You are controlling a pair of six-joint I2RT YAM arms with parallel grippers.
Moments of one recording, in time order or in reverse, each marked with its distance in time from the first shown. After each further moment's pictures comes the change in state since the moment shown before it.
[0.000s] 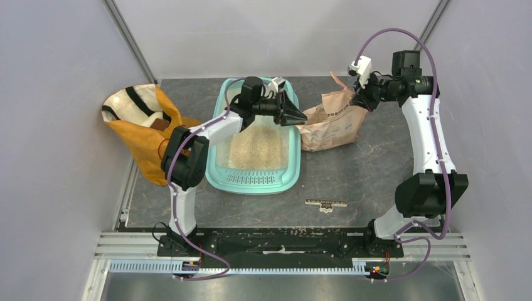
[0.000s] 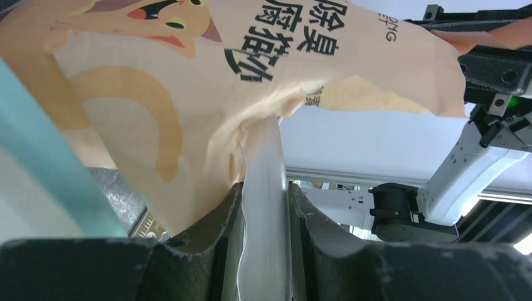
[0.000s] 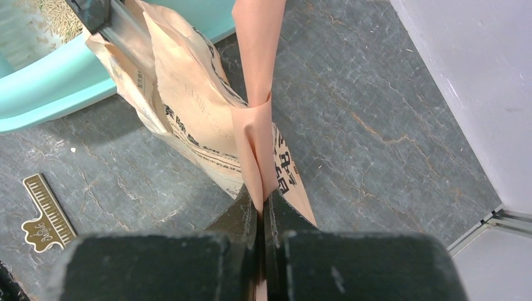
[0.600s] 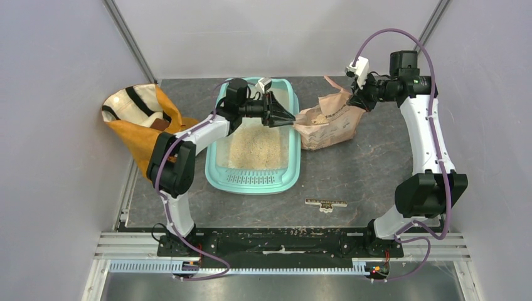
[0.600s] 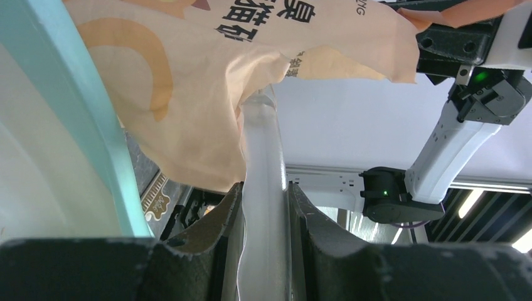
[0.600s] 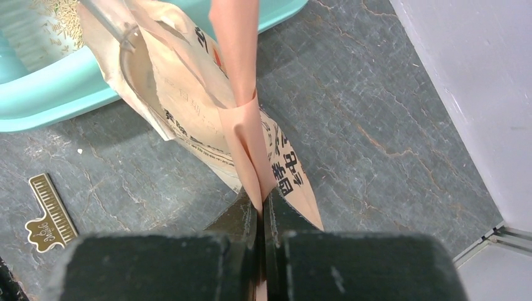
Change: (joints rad) left arm 0.072 -0.142 -0.166 0.044 0.033 0.001; right arm 0.012 0.000 0.000 -0.003 -0.025 -0.018
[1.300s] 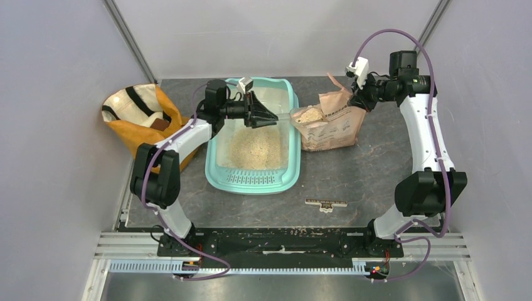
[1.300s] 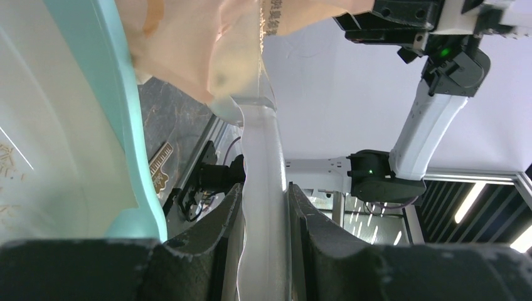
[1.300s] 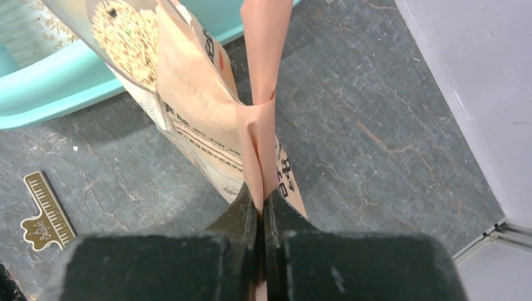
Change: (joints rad) left arm 0.107 -0.156 -0.134 -0.035 0.073 0.026; right arm 0.000 0.010 0.000 -0.001 0.009 -0.006
